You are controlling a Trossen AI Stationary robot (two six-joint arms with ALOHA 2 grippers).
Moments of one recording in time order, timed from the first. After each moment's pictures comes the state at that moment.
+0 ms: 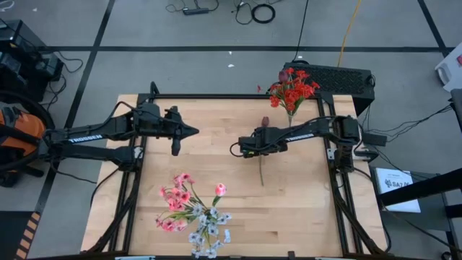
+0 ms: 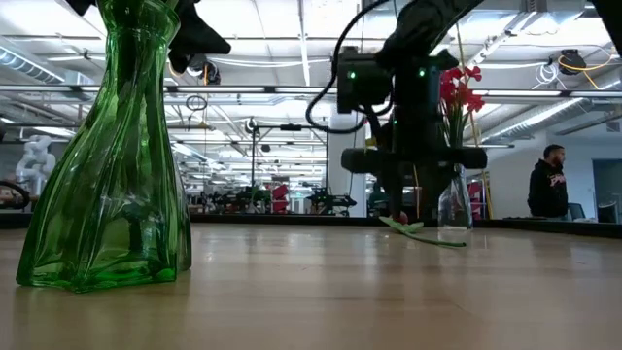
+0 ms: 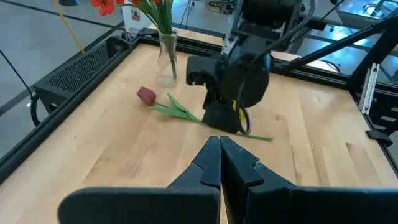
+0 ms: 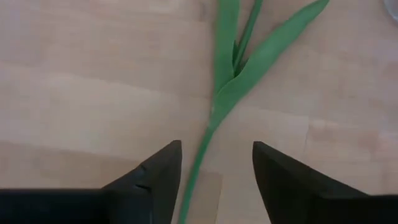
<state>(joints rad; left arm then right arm) 0.25 0.86 0.76 -0.27 0.13 -0.10 -0.09 1.89 1.25 -0.87 0.28 1.32</state>
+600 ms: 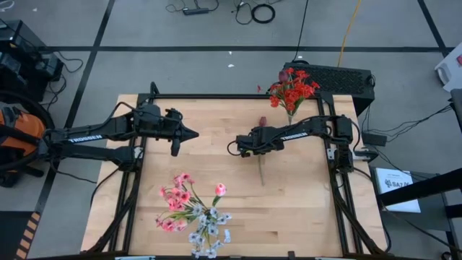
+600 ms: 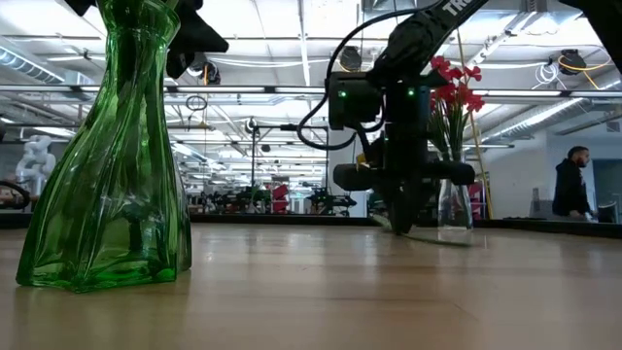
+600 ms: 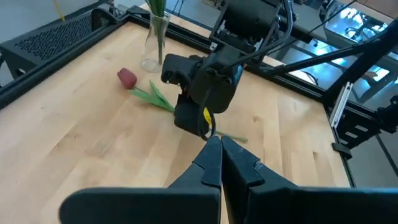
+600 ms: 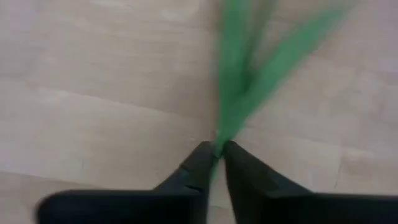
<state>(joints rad) 0.24 0.86 0.76 -0.29 0.18 -0.28 -0.13 1.98 1.25 -0.81 0.29 1.27</state>
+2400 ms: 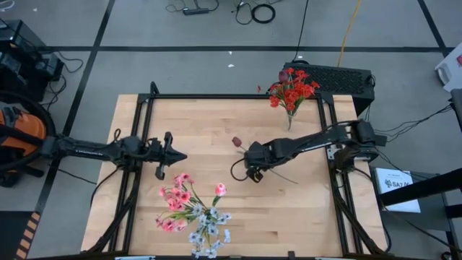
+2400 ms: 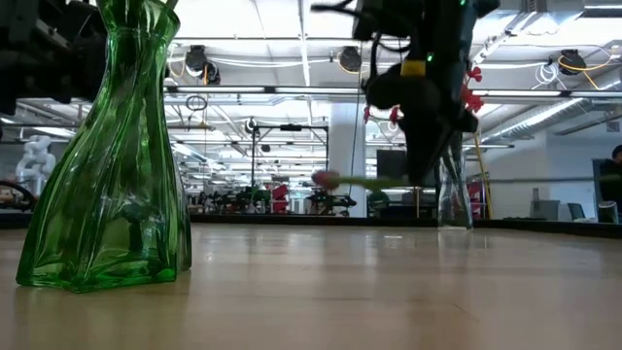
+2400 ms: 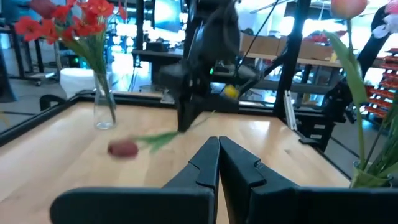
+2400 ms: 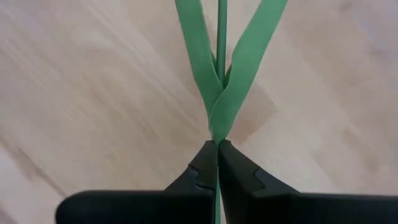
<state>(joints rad) -0.02 0.43 0.01 0.46 0.08 -0.10 0.10 1.77 1.24 -0.88 0.19 0.80</state>
